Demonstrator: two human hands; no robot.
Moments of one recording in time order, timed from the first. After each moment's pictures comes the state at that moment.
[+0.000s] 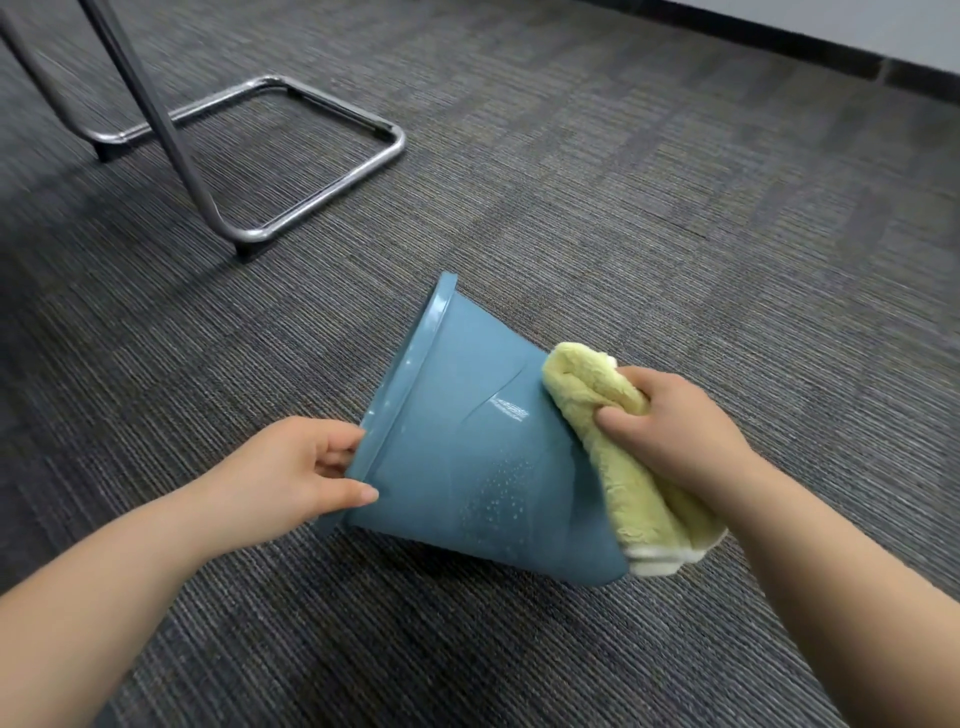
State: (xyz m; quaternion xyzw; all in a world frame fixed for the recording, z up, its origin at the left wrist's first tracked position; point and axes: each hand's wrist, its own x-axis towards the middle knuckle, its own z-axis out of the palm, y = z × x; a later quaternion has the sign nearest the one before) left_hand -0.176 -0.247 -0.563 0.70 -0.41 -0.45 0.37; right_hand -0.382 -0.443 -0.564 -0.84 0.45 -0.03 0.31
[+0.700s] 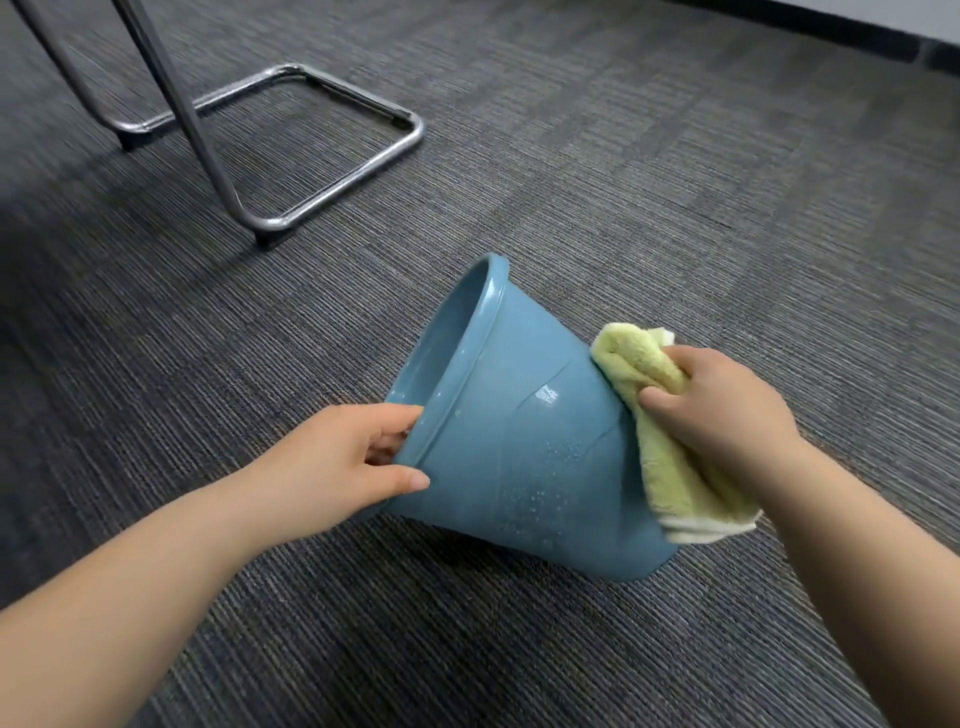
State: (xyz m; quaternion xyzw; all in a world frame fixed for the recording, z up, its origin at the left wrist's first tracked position) left_hand -0.188 -0.253 -0.558 0.69 -0.47 -0.42 0.36; right_hand -0.379 -0.449 -0.559 -0.84 0.49 -0.03 0.23
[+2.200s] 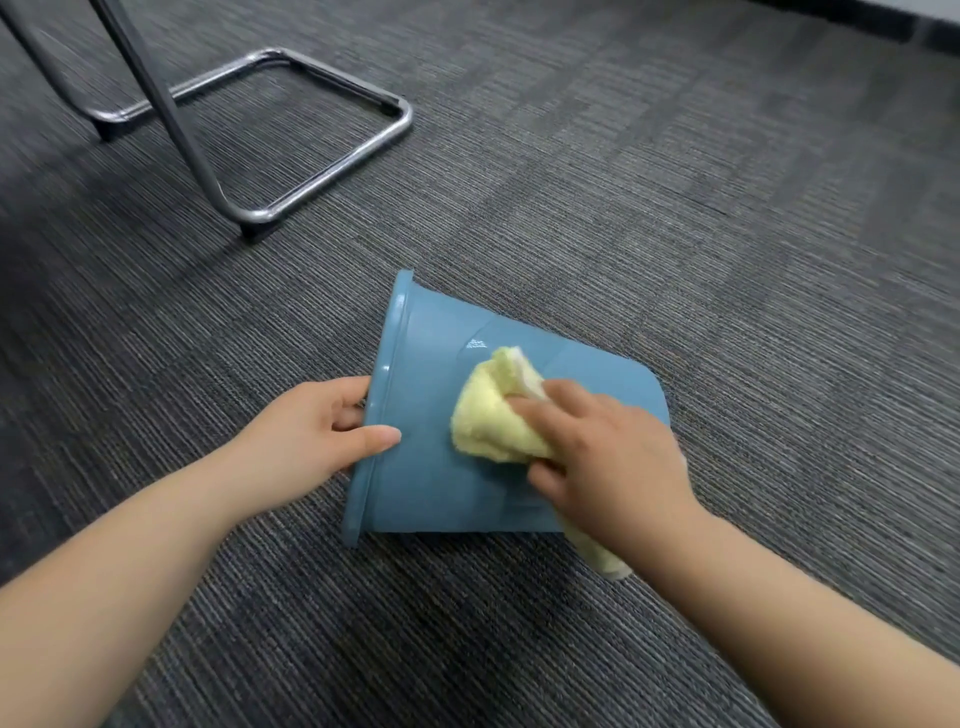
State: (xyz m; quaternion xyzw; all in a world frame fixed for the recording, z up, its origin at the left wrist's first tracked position) left_hand -0.167 -0.258 -0.567 0.72 -0.39 -0.43 0.38; right_hand -0.355 -0.385 -0.571 -0.96 0.25 -0.06 0.11
